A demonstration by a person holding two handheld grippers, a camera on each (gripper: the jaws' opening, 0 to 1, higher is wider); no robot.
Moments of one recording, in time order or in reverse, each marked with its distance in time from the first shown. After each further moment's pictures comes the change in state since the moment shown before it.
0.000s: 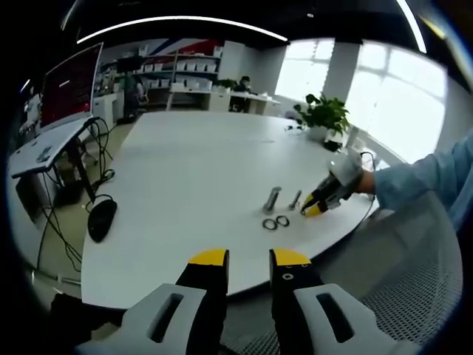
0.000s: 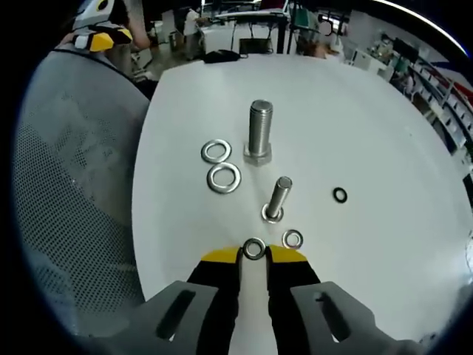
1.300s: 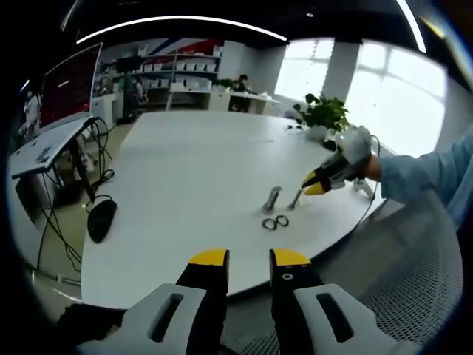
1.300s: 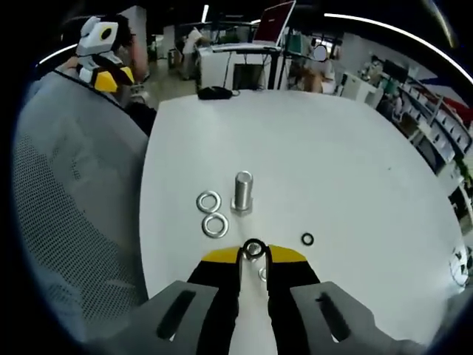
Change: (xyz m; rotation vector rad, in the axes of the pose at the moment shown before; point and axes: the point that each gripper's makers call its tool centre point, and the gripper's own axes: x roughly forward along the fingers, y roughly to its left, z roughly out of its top) left arm 0.001 0.000 0.000 0.001 0.003 -0.002; right arm -0.040 -0.016 0.057 -0.031 -0.140 -0.070
